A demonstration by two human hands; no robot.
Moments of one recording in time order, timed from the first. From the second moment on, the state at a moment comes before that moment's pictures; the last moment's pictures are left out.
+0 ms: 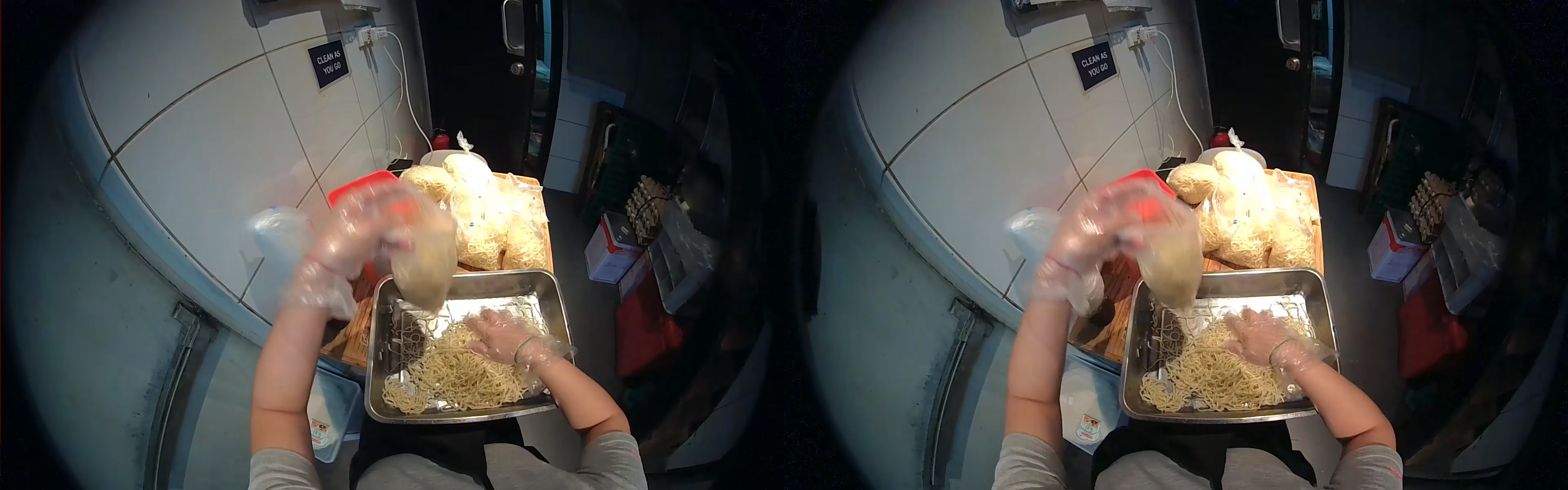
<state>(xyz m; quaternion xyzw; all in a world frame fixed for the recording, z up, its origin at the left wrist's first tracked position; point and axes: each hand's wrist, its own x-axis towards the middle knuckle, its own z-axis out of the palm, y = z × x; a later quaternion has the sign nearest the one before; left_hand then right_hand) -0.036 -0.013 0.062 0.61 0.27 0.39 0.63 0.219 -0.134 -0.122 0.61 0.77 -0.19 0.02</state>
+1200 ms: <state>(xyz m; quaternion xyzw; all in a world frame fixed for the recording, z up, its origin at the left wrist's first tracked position) -0.071 -0.004 0.075 0.72 0.49 0.43 0.25 0.219 -0.132 -0.126 0.62 0.76 -0.19 0.01</state>
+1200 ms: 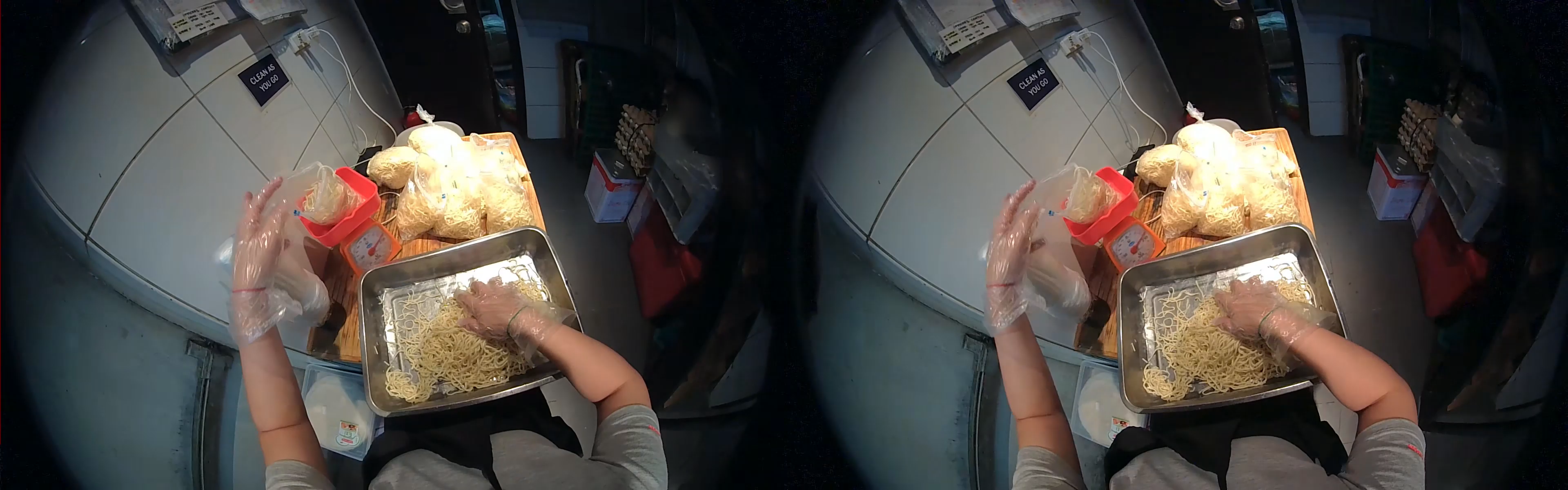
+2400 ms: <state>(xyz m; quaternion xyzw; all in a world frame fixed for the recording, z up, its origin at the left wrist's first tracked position) 0.046 0.062 0.101 0.75 0.21 0.42 0.47 0.220 -0.137 -0.125 0.63 0.75 -0.19 0.01</state>
